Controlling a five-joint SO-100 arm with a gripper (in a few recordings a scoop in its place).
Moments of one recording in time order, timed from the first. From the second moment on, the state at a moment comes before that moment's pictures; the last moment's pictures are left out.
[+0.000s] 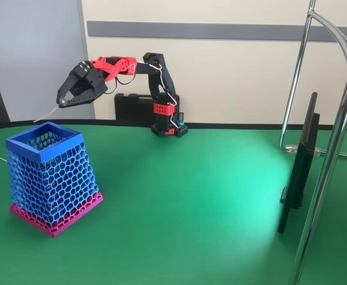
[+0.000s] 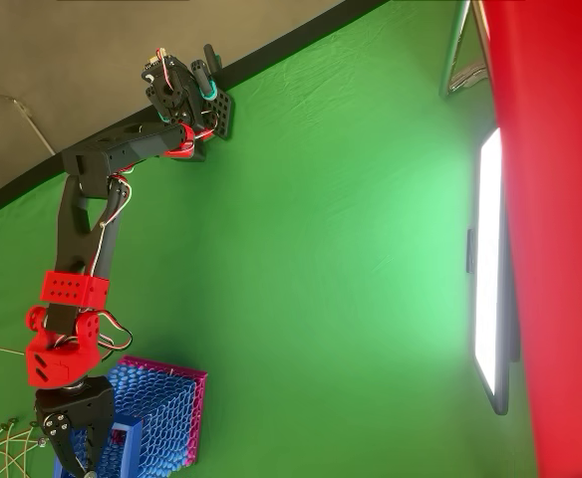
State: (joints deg) arm 26.5 63.5 49.4 26.2 37.4
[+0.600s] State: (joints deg) arm 21.7 58.3 45.5 25.4 40.6
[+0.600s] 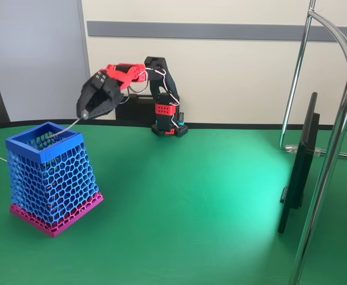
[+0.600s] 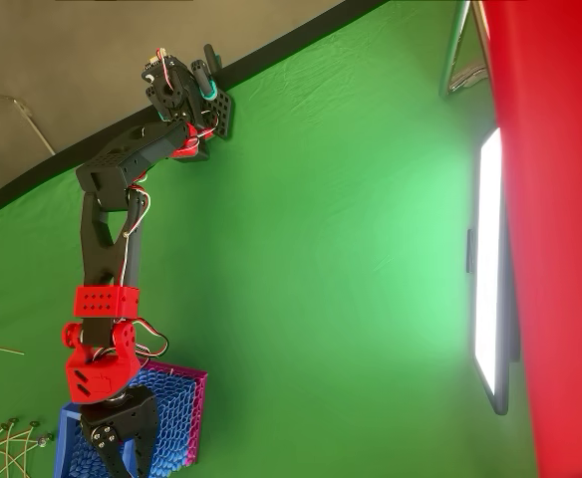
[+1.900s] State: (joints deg) arm 36.5 79.1 64.2 18.5 51.1
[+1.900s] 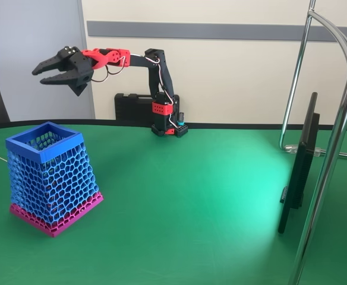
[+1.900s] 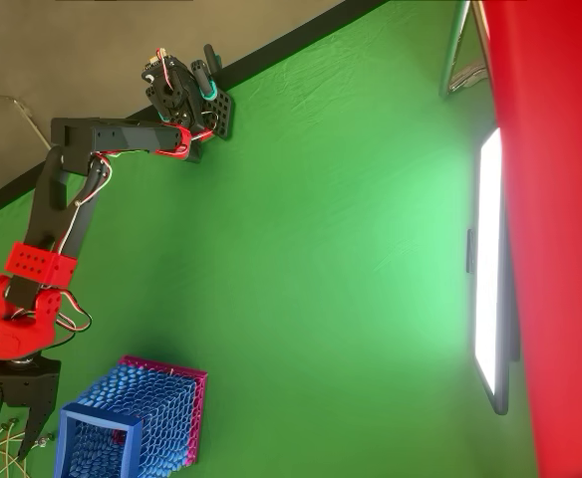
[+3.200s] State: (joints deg) arm 4.4 161.5 159.7 20.0 -12.8
